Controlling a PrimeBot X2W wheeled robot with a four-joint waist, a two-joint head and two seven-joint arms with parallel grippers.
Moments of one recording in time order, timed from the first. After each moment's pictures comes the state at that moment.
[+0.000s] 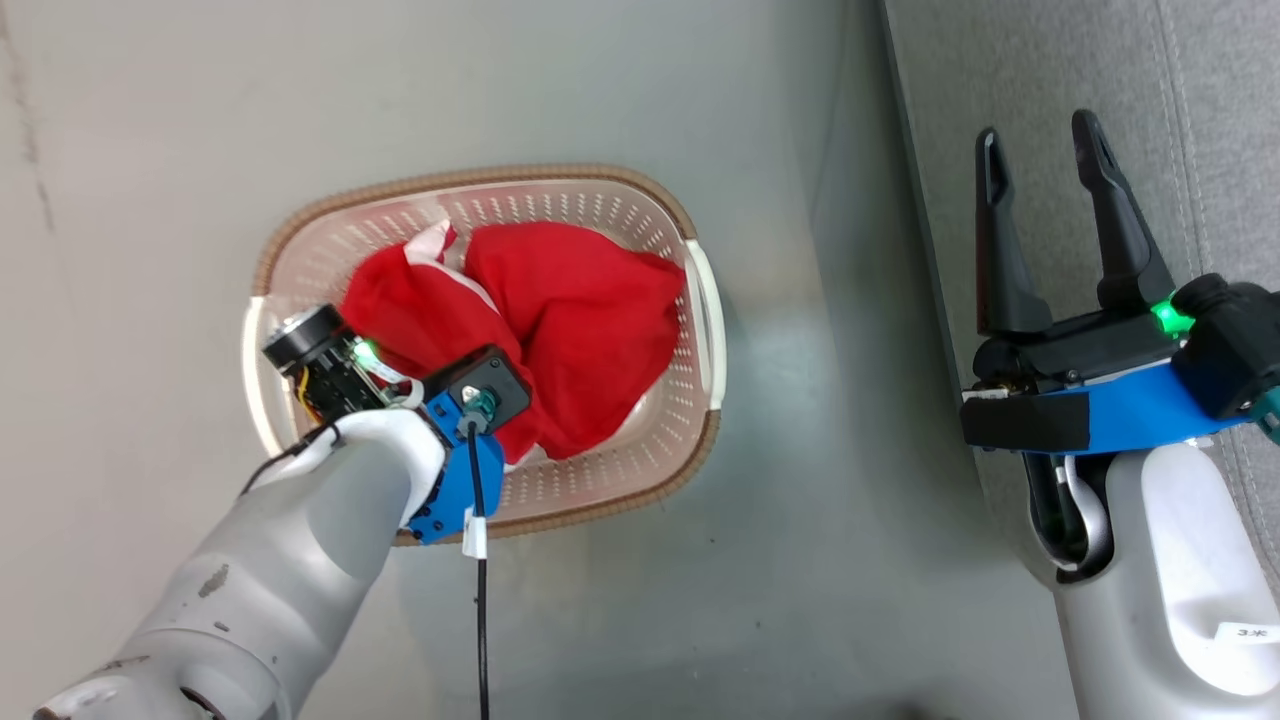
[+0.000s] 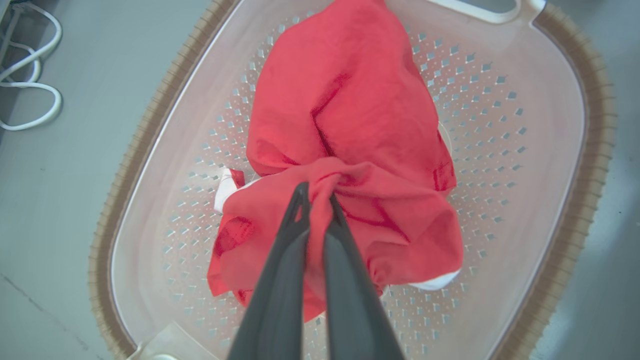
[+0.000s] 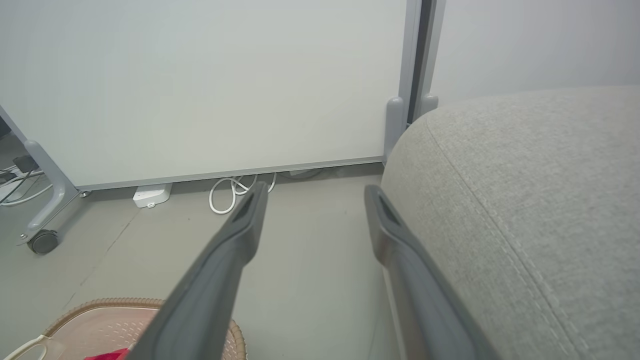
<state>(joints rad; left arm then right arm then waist) -0.96 0.15 -1.26 1.25 -0.35 -0.13 -0.25 -0.47 -0.05 0.03 0.09 0.15 0.13 -0.26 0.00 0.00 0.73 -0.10</state>
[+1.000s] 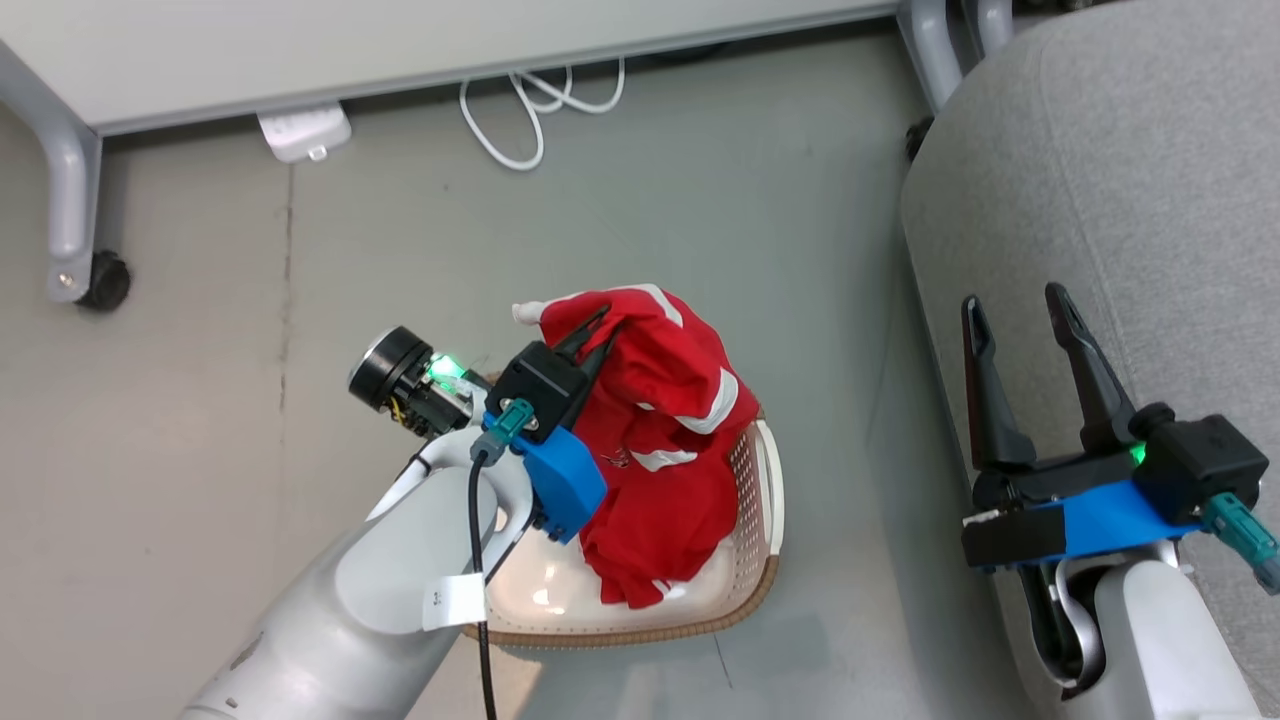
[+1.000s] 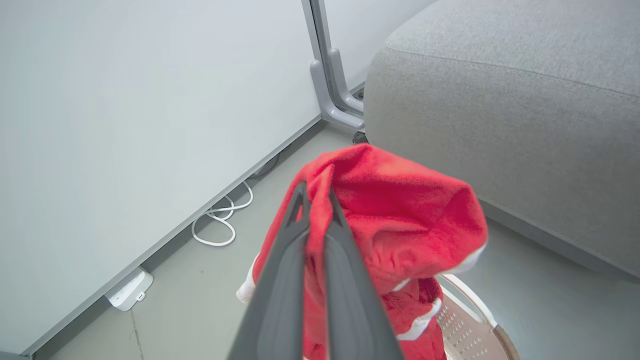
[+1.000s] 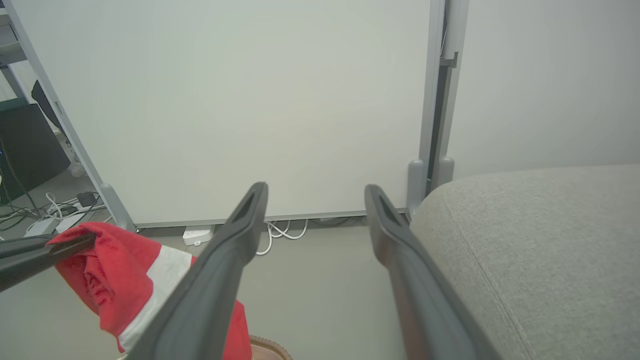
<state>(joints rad) -0.75 0.18 -0.91 0.74 -0.38 -0.04 -0.26 -0.28 -0.06 0.01 0.16 0.14 0.13 -0.26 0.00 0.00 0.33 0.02</state>
